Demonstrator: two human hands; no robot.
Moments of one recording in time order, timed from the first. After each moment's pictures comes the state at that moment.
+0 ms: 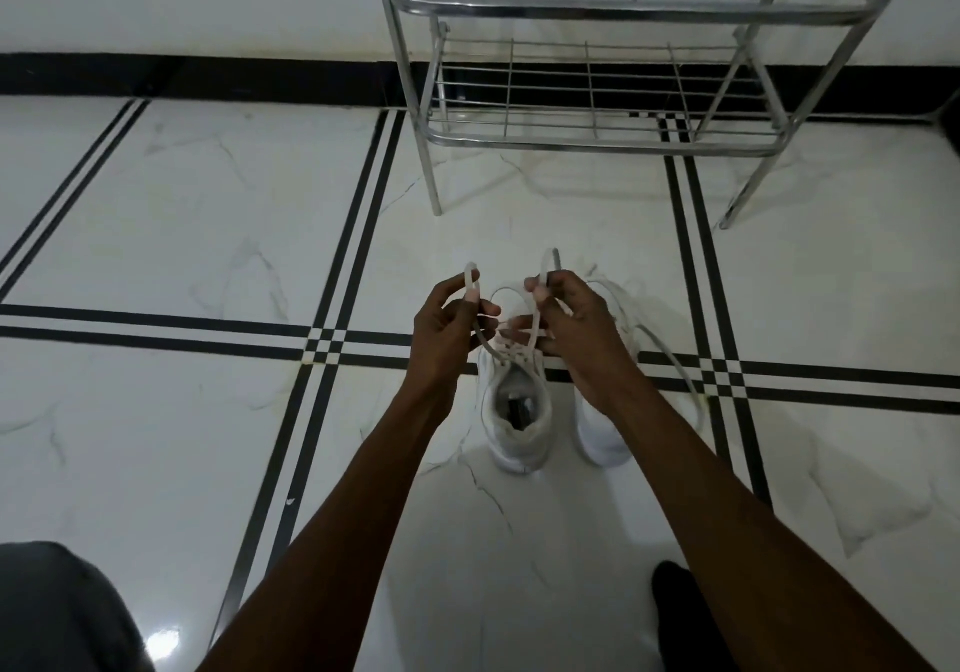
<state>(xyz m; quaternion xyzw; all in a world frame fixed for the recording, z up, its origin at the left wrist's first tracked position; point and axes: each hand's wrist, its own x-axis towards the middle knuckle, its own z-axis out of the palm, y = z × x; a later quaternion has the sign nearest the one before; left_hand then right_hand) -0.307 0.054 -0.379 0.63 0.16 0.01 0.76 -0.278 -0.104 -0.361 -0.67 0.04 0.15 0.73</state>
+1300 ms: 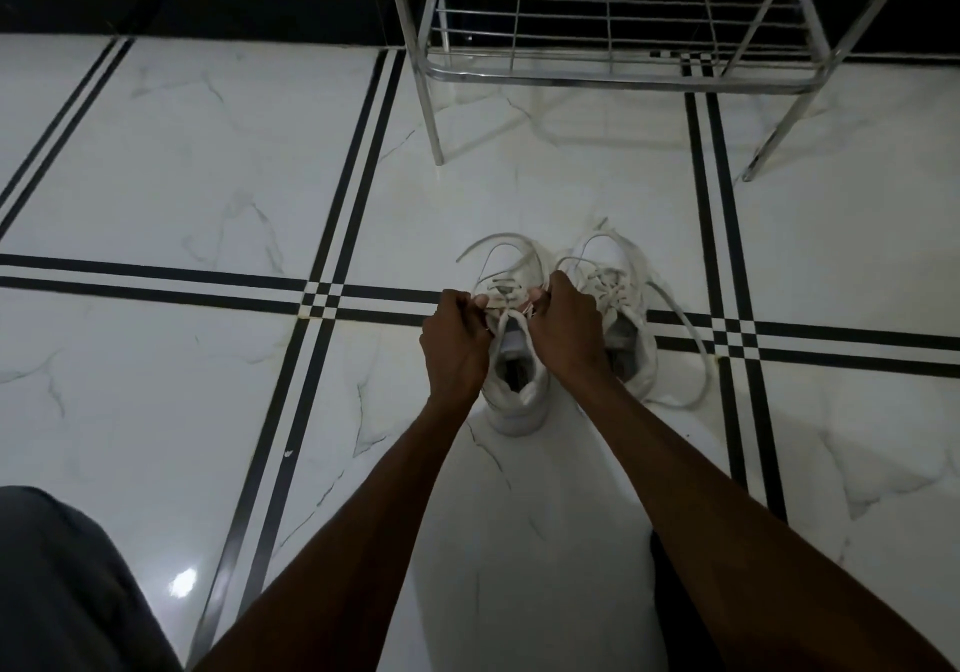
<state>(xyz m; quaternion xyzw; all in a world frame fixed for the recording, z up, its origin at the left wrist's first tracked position) -0.331 0.029 -0.439 0.87 0.26 0.07 0.41 -0.296 -0.091 -0.418 -0.94 0.02 0.06 0.32</state>
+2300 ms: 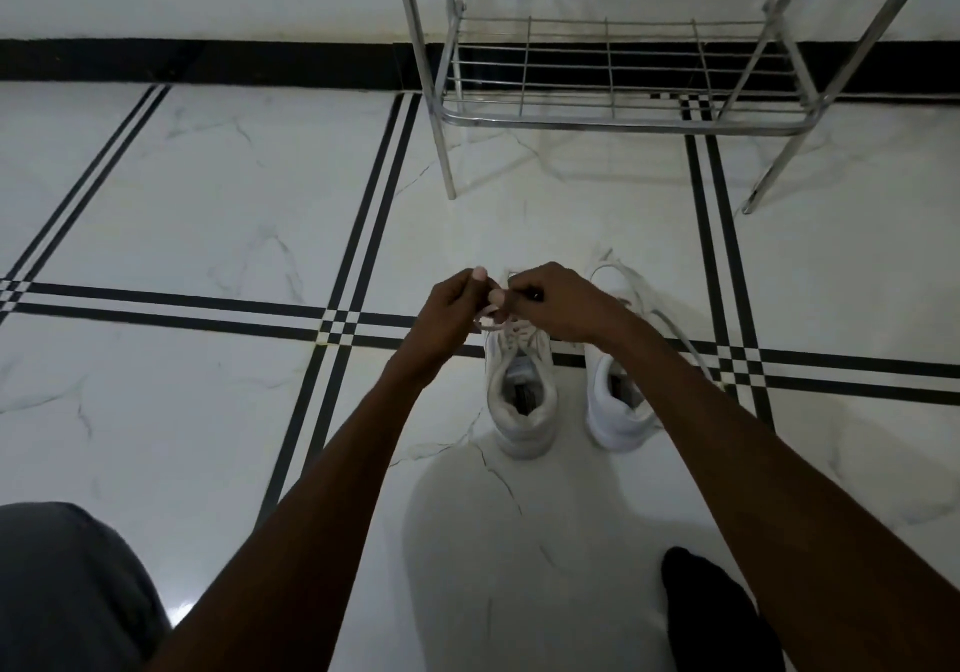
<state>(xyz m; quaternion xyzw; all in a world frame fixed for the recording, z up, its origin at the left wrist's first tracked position) -0.304 0.076 -0.373 0.77 0.05 -0.08 0.63 -0.249 -0.092 -0.352 -0.87 -0.20 0.23 0.39</state>
